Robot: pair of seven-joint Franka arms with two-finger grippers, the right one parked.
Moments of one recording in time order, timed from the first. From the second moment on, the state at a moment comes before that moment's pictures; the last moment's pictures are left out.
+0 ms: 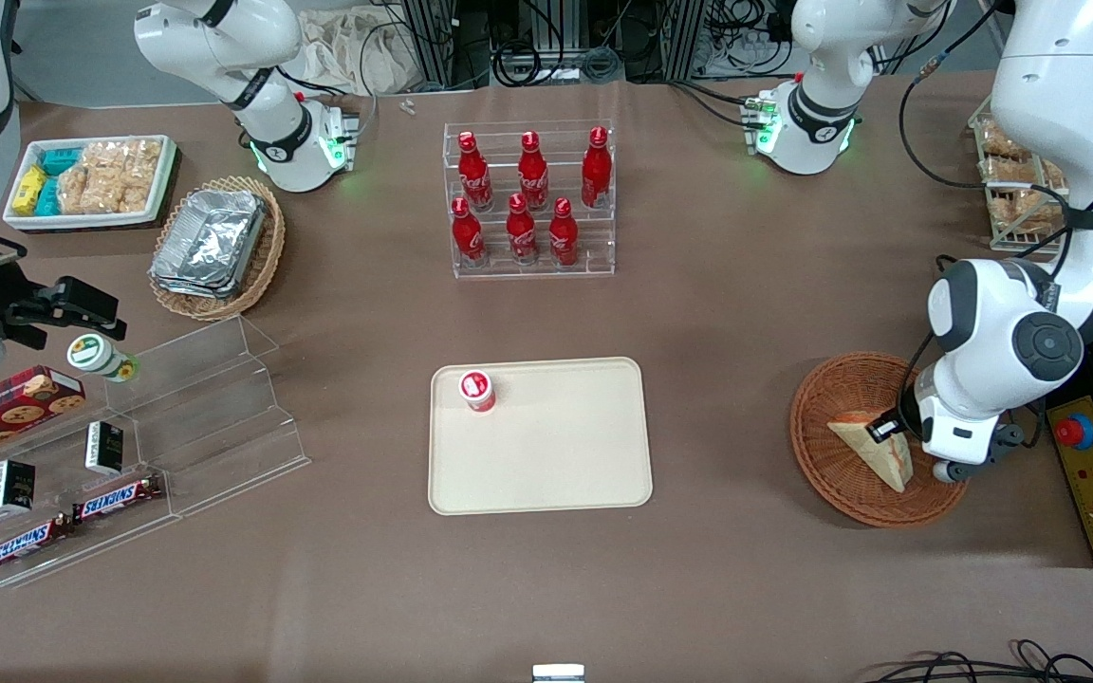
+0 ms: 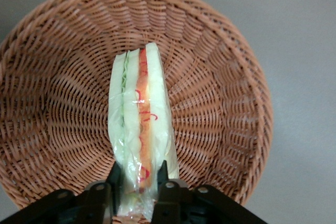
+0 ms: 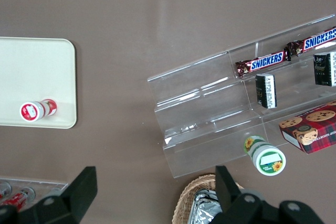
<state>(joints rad) 0.23 0.42 -0.26 -1.91 0.13 2.35 -0.62</state>
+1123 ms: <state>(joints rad) 0.18 0.37 -0.51 -1.48 0.14 1.76 -0.70</state>
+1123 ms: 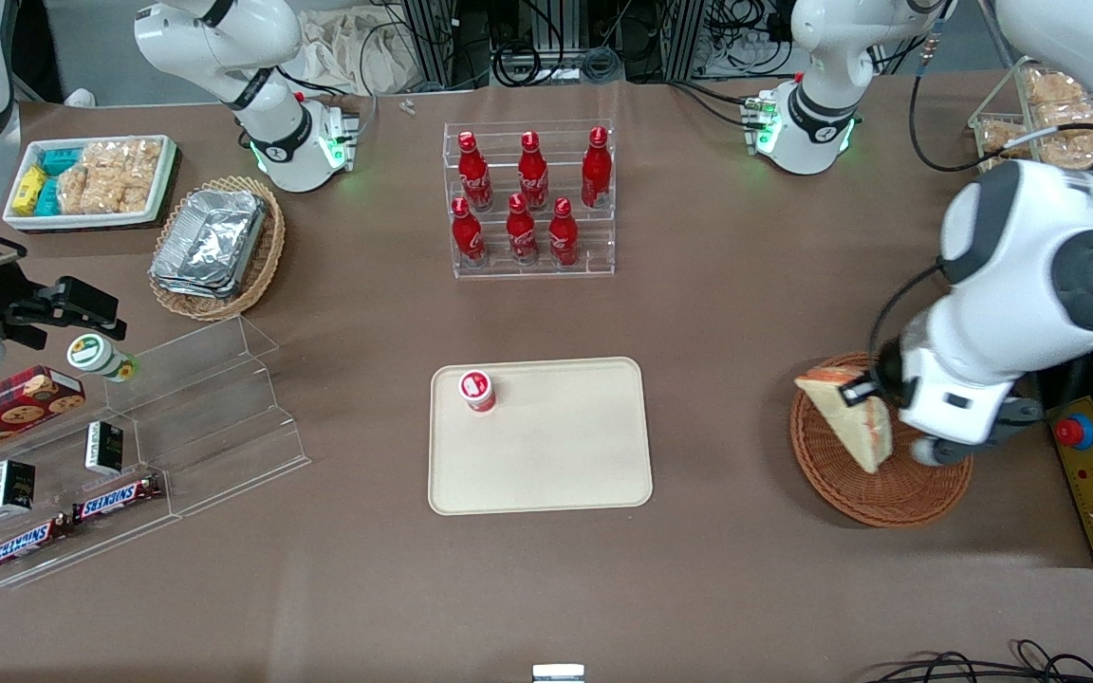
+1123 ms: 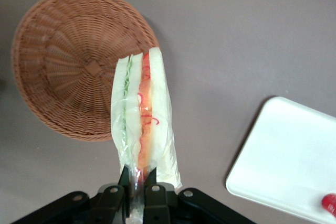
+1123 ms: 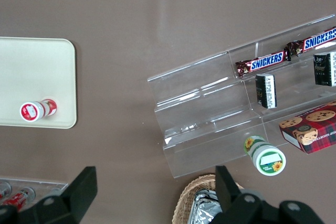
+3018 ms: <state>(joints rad) -0.20 0.77 -0.51 -1.48 0.33 2.17 -0.83</state>
